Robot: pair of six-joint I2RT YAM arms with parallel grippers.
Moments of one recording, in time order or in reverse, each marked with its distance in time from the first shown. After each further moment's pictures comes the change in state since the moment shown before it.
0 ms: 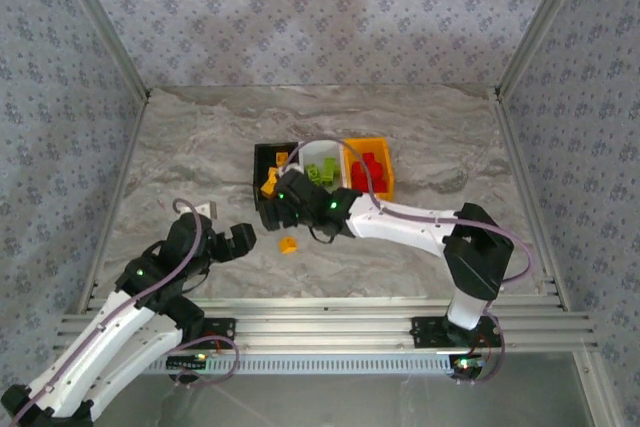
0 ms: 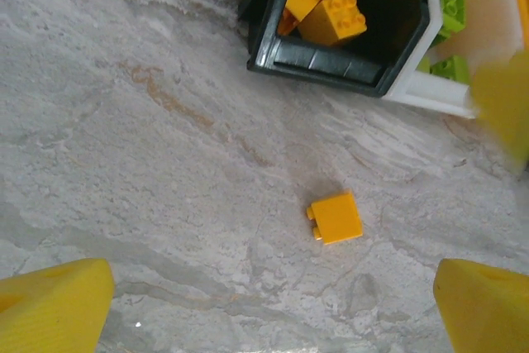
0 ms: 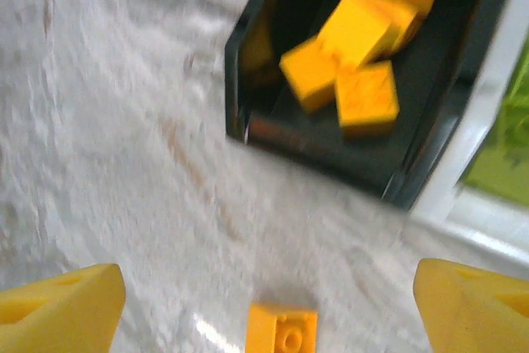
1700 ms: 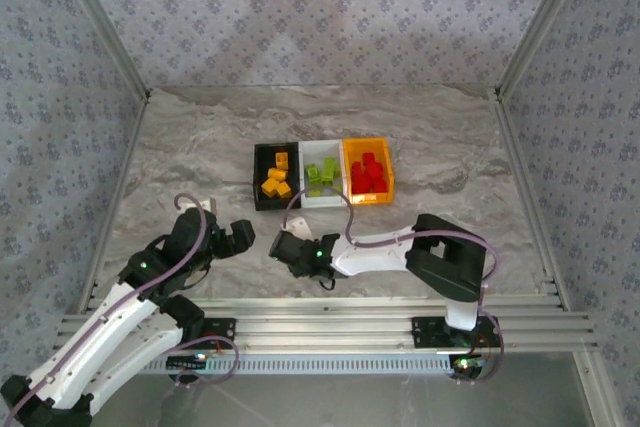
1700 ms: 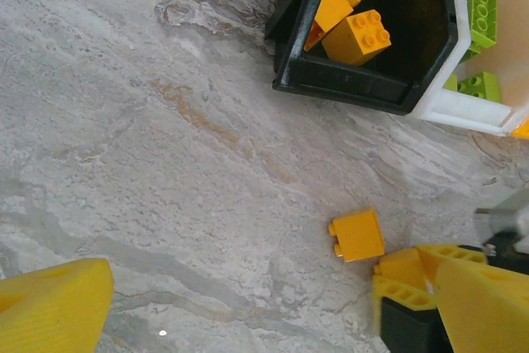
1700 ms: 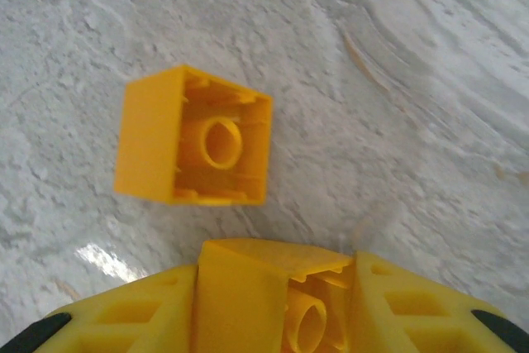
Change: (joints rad) left arm -0.013 0.066 0.031 -0.019 -0.066 0.003; right arm 0.174 0.088 -0.234 0.027 0.185 0.108
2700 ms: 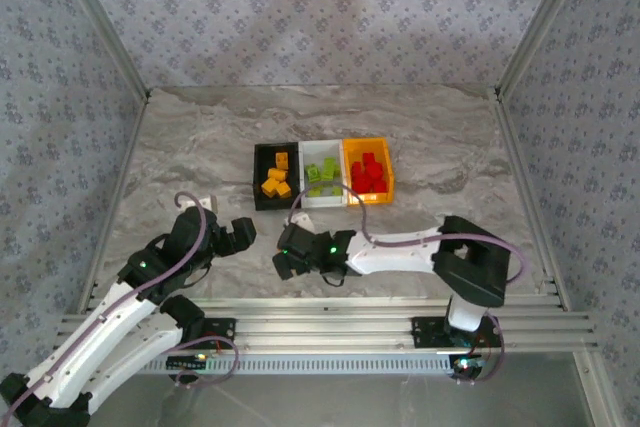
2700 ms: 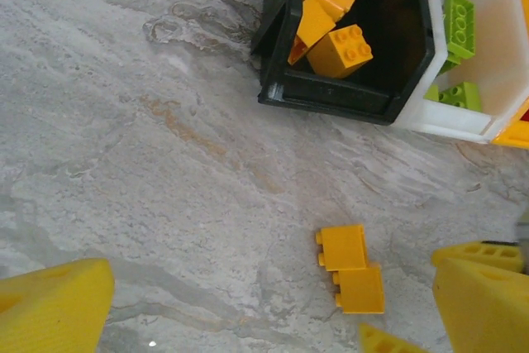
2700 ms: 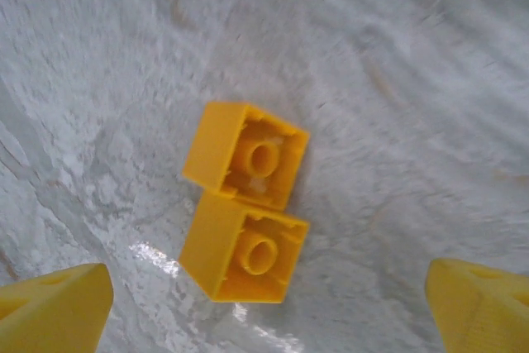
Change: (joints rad) left arm -0.019 0.005 0.018 0.014 -0.016 0.001; right arm -0.010 -0.080 -0.025 0.040 -0.097 -0.014
